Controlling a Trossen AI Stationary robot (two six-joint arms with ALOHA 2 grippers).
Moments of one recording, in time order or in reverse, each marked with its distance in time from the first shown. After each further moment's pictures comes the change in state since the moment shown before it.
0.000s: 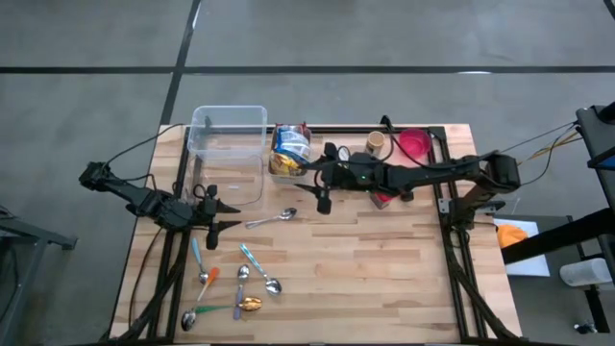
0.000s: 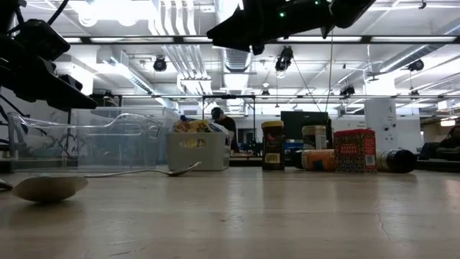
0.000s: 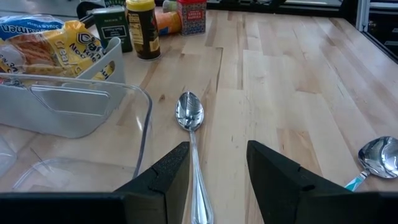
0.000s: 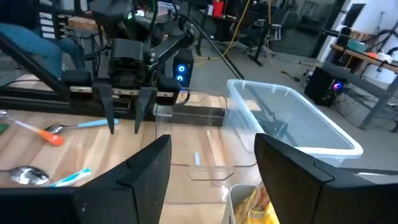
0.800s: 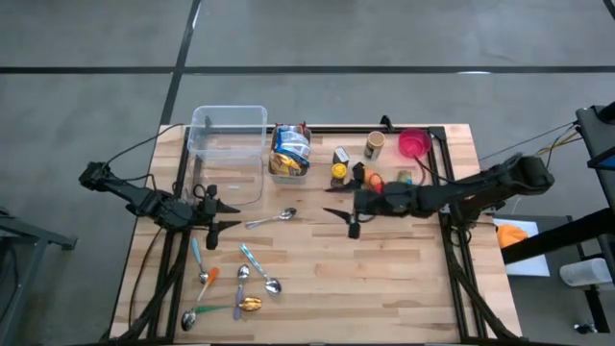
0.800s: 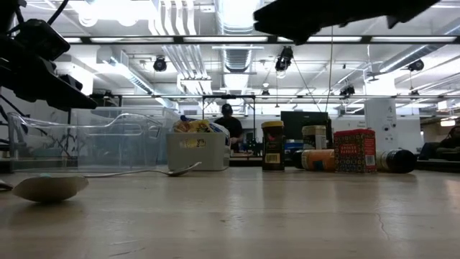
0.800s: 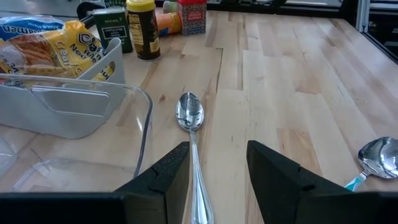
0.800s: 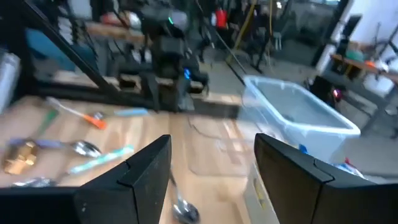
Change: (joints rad) left arm 0.000 0.000 0.000 0.000 0.000 0.000; right arm 0.230 -0.283 -0.336 0.087 0.188 0.011
